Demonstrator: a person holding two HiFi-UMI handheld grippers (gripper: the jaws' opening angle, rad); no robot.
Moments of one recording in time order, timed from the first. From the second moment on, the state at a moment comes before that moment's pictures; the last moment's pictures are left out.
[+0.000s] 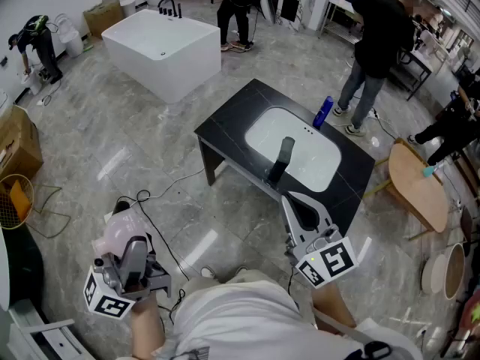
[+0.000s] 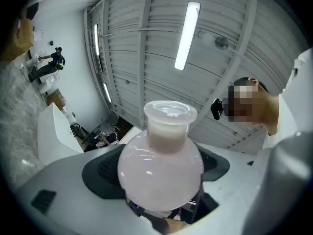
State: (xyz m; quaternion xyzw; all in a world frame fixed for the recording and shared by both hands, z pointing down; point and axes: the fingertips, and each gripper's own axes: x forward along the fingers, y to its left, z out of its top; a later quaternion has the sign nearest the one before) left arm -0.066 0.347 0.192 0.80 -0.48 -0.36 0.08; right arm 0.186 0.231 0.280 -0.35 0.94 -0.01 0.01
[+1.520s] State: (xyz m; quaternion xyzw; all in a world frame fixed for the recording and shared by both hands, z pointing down) left arm -0.110 0.245 0.227 0.80 -0.46 -0.37 0.12; right arm 0.140 0.144 0.299 -0.33 0.94 -0.04 -0.01
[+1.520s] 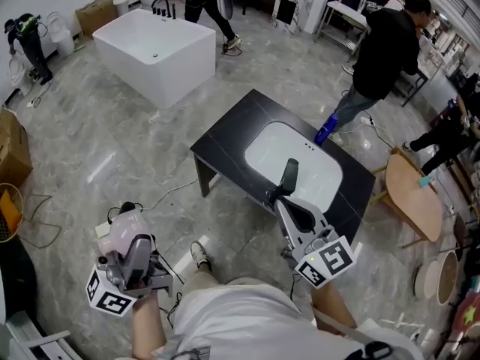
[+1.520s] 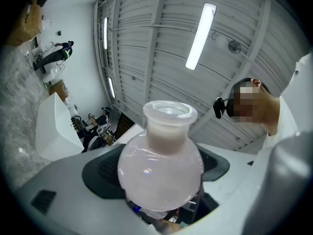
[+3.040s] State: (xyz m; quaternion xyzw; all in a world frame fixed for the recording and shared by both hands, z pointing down) left arm -0.189 0.003 0.259 0.83 -0.41 -0.32 0.18; right arm 0.025 -0.044 0.301 -0.38 0.92 -0.04 -0.05
